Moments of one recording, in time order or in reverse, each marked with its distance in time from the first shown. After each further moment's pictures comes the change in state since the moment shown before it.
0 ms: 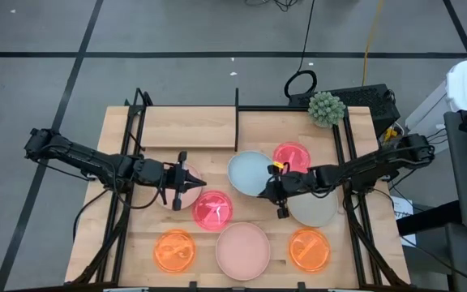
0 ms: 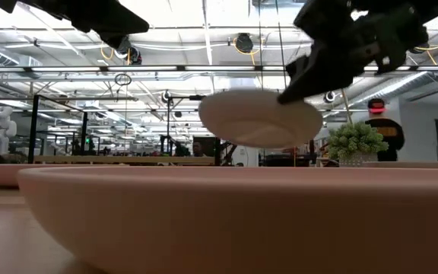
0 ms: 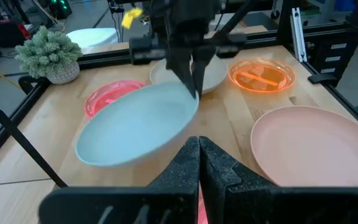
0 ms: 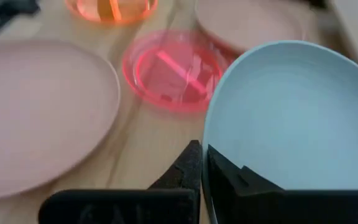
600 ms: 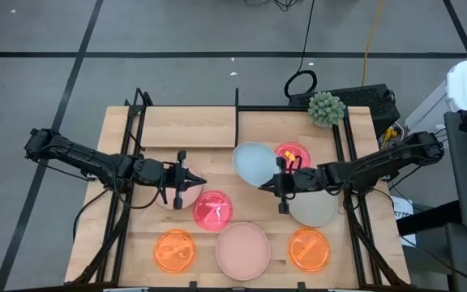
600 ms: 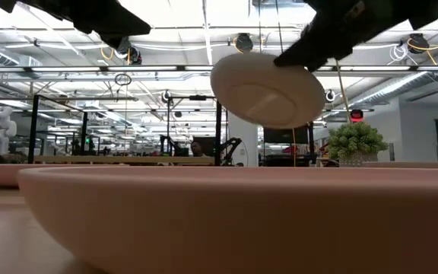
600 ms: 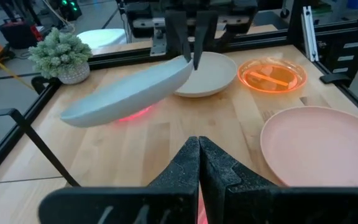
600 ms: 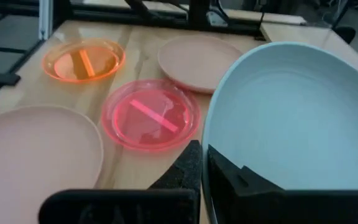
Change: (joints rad) left arm 0.000 0.000 0.000 0.001 -0.033 0.010; right arm 0.035 -0.129 0.022 -0.023 0.162 0.123
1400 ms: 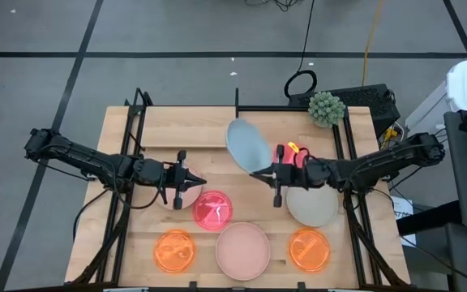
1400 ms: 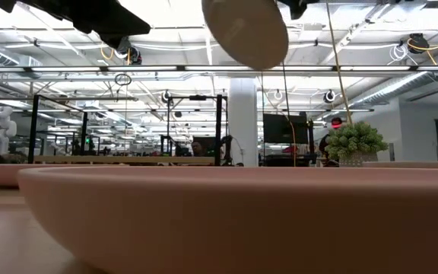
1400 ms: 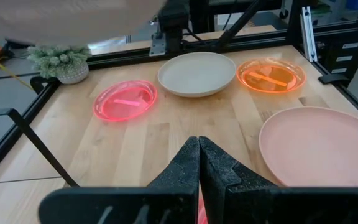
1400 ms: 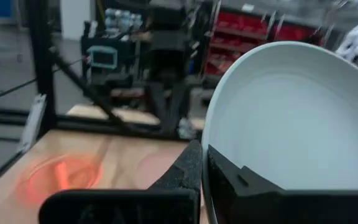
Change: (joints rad) left arm 0.000 0.000 0.000 0.000 0.000 -0.003; right arm -0.021 0.003 0.093 0.324 0.077 -0.162
